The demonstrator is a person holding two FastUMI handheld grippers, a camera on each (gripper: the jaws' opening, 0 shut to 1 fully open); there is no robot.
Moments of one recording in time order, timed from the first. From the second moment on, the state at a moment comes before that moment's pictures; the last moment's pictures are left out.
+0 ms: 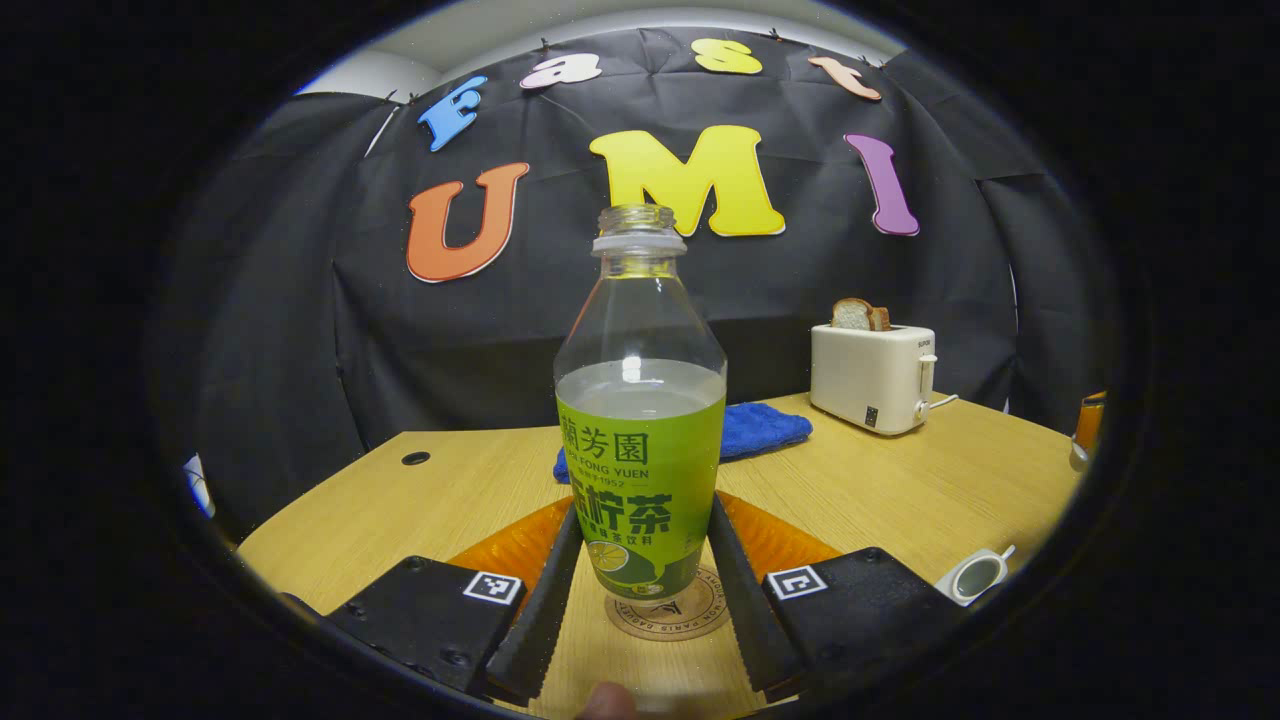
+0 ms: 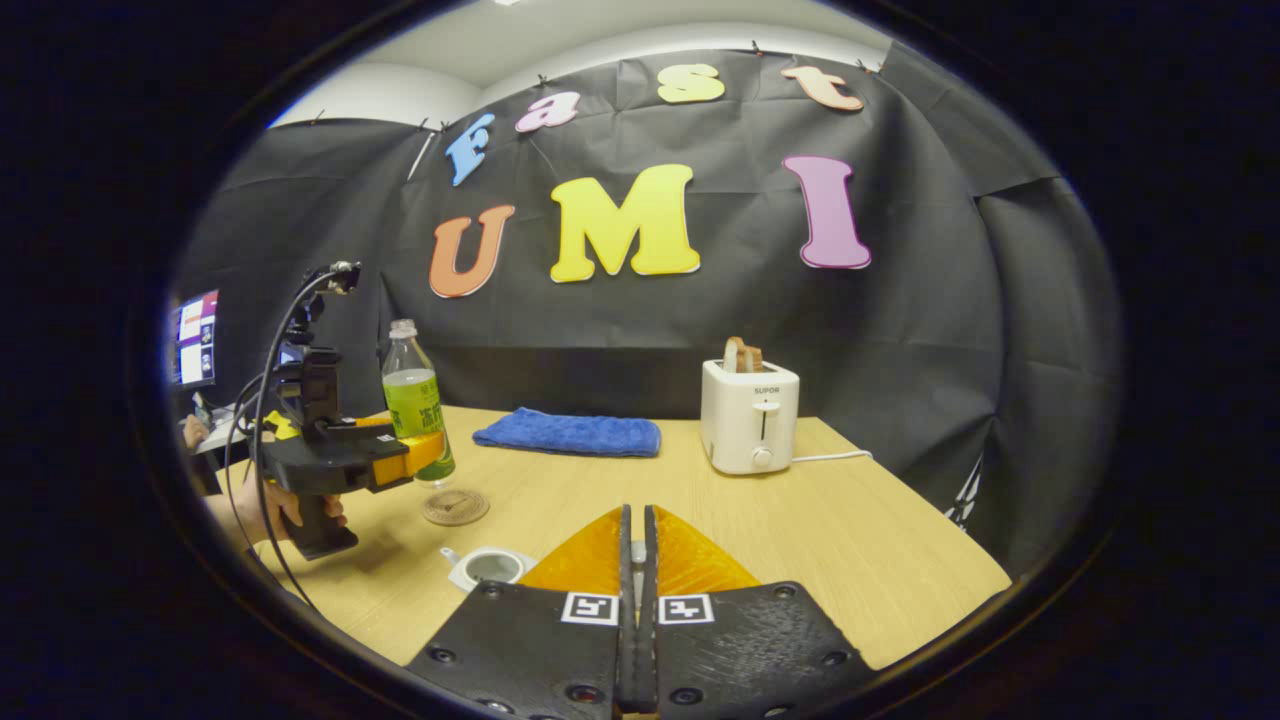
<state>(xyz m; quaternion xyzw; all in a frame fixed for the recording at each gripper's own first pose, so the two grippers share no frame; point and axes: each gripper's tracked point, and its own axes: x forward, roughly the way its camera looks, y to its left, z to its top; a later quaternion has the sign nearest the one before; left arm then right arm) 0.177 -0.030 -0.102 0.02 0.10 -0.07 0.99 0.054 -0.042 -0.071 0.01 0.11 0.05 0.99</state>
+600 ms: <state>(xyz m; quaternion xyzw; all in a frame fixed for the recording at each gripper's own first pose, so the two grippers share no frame) 0.186 -0.037 -0.136 0.00 0.14 -0.08 0.99 0.062 -0.035 -0.085 0.00 0.12 0.05 0.99</state>
